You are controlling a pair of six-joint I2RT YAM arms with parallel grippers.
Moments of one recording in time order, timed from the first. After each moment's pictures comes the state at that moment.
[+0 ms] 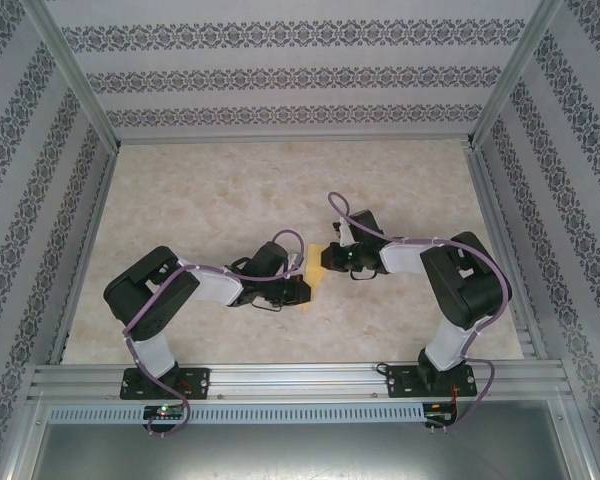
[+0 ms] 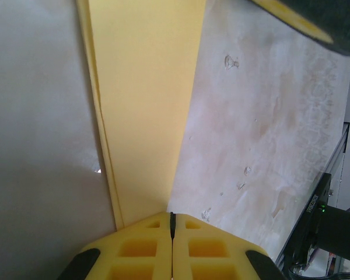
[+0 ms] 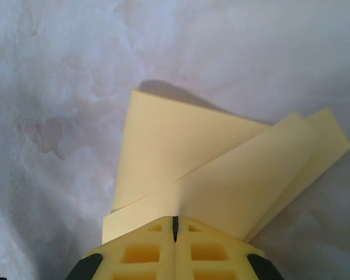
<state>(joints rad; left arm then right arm) -0.75 1.77 0.69 0.25 0.50 -0.87 0.42 1.75 0.77 0.03 -0.47 0.54</state>
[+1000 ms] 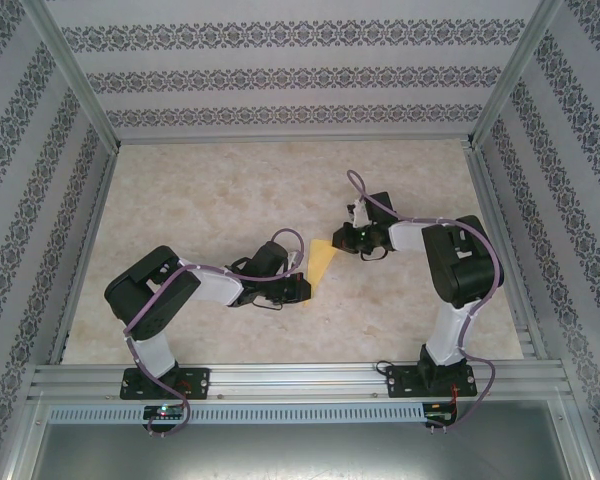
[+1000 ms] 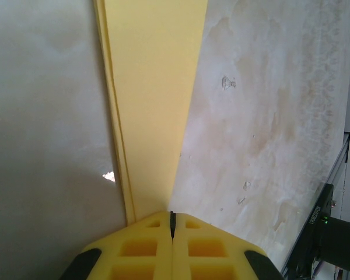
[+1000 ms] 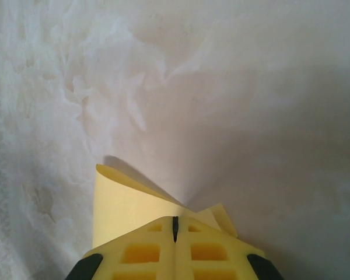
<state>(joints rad) -0.75 1.77 0.69 0.29 0.47 -0.87 0.25 1.88 0.93 -0.05 -0.59 0.49</state>
